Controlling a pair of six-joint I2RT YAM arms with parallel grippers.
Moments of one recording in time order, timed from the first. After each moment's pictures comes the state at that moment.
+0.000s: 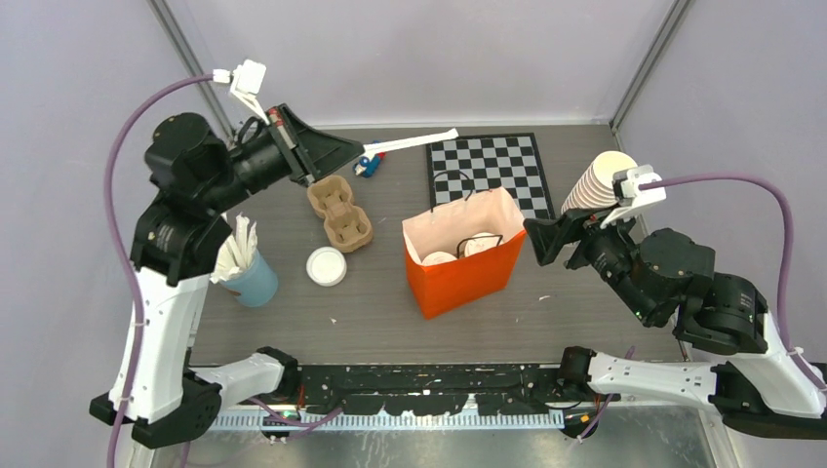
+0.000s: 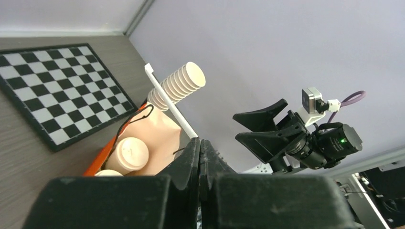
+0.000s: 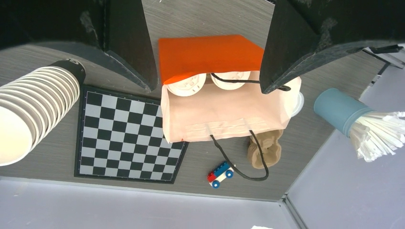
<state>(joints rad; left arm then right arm) -0.41 1.11 1.84 -0.69 0.49 -0.72 1.16 0.75 1.42 -0.87 0.74 0.34</state>
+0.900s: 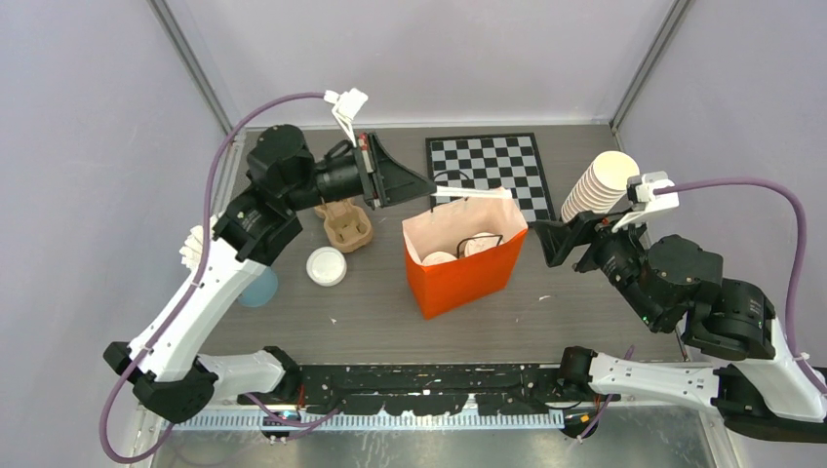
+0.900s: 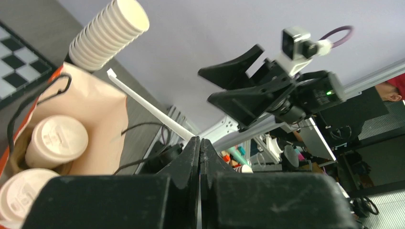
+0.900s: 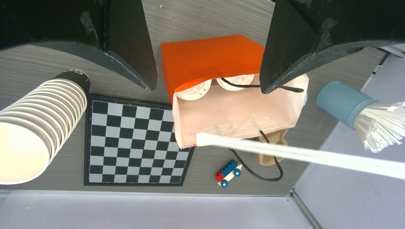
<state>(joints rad) -0.67 1.20 1.56 -0.31 0.60 -0.84 1.16 0.70 1.39 -0.90 0.78 0.40</state>
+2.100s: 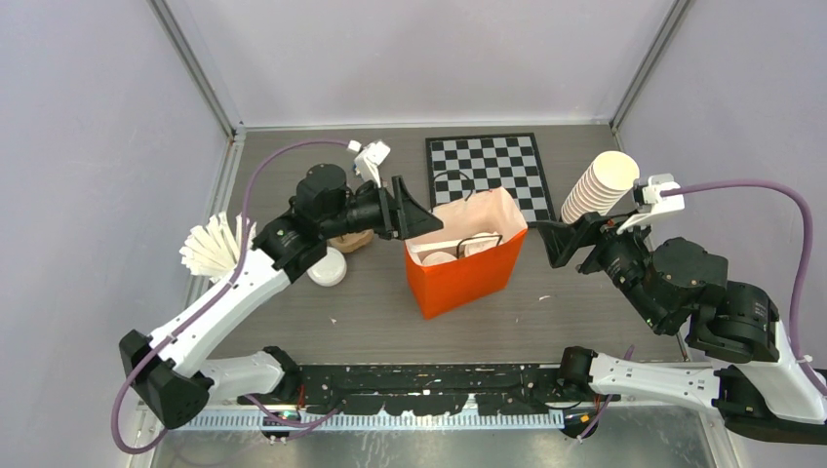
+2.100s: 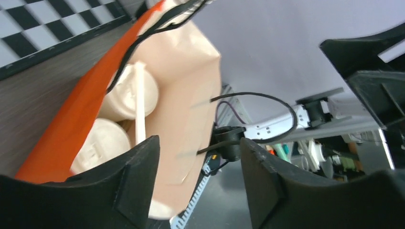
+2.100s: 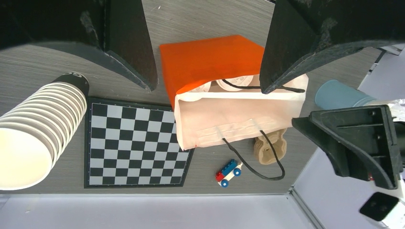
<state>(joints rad) -0.69 1.17 1.14 -0.15 0.50 -0.77 1.16 0.68 1.39 -0.92 0.79 0.42</state>
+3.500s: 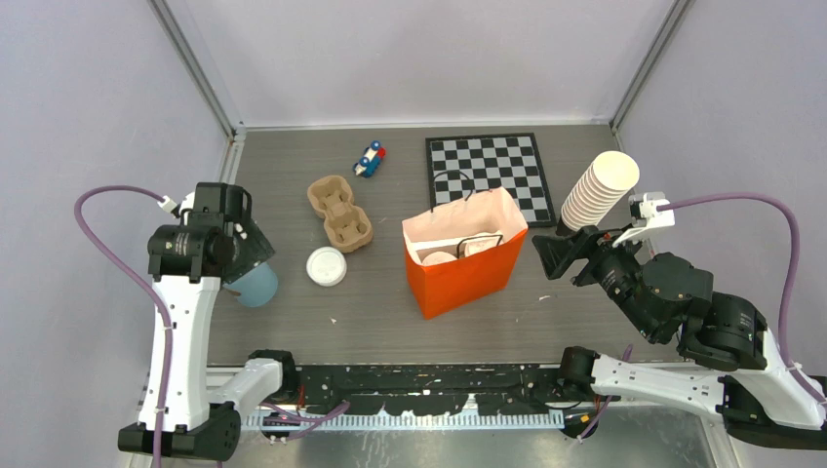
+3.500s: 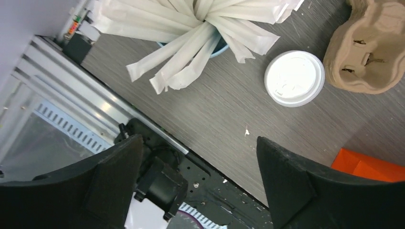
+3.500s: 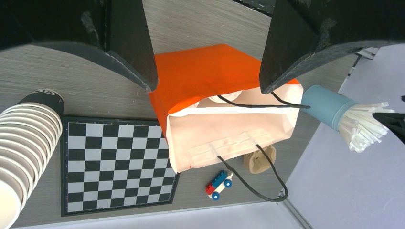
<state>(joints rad) -0.07 1.01 1.46 -1.53 -0.42 -0.67 1.16 0.58 1.23 -0.88 0.76 0.54</state>
